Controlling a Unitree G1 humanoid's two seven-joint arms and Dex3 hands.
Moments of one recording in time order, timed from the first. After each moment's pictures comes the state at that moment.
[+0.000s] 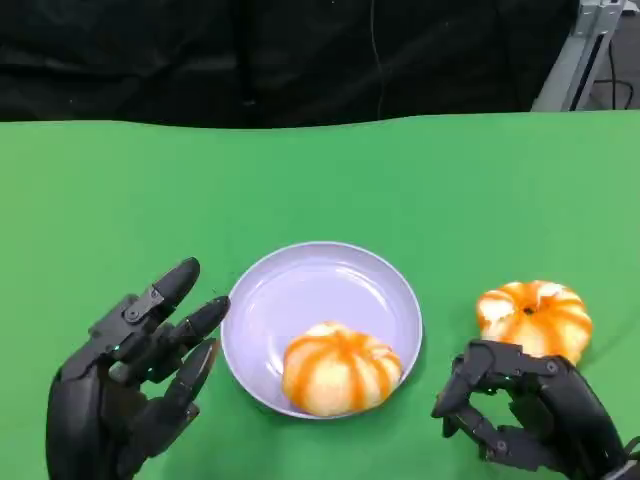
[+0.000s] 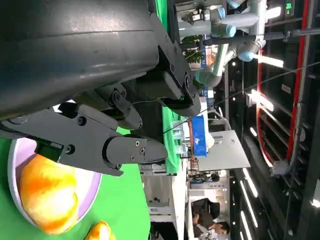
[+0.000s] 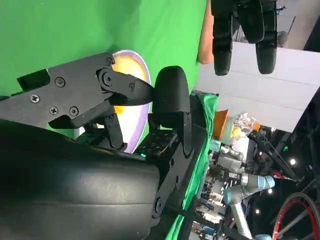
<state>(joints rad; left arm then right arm) 0.22 -0.07 0.00 0.00 -0.20 -0.60 -0.13 -0.04 -0.03 0.09 0.54 0.16 -0.90 0.50</state>
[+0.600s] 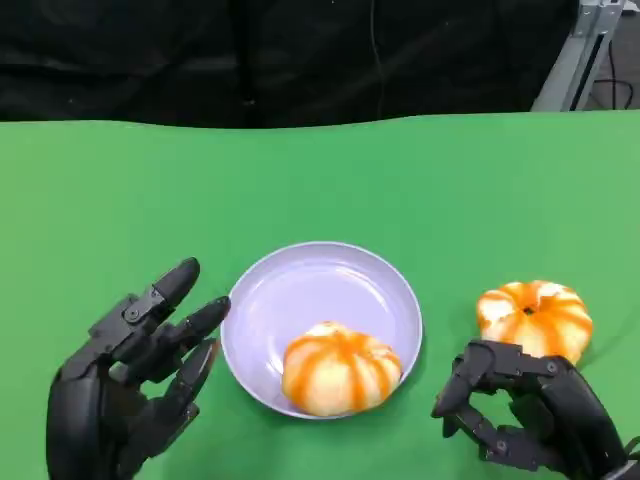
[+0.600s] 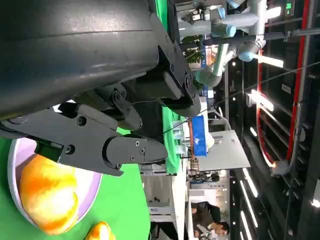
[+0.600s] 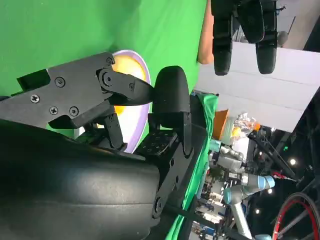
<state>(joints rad) 0.22 -0.08 0.01 0.01 -0.19 -0.62 -0.13 -0.04 -0.03 0.09 0.54 0.16 -0.90 0.50</state>
